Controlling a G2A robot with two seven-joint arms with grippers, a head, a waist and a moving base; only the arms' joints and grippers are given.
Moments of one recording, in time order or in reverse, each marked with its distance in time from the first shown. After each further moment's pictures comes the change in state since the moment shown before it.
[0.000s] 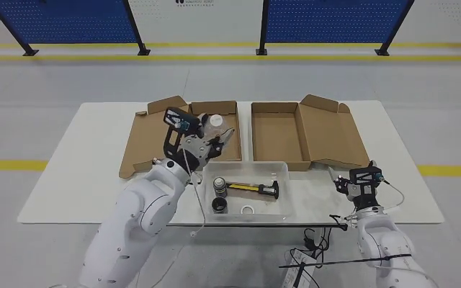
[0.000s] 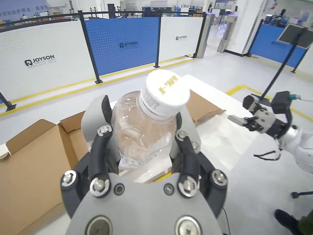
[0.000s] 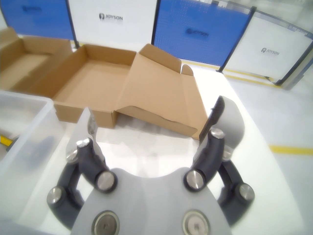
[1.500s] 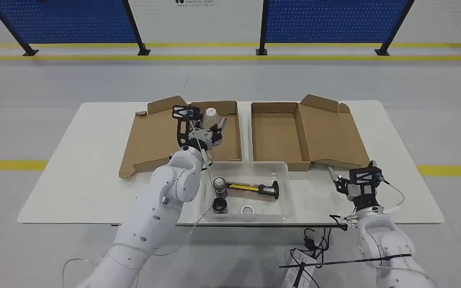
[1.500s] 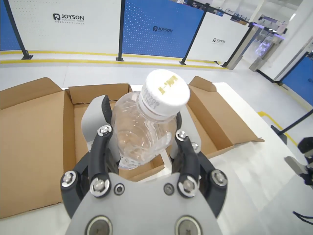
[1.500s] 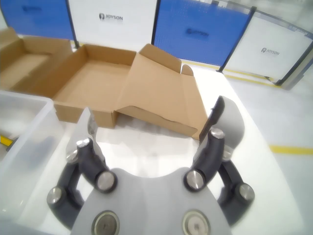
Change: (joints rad) left arm -0.202 -0.082 0.148 0.473 -0.087 0.264 0.193; right arm 0.000 0.000 0.000 0.000 0.000 0.000 0.000
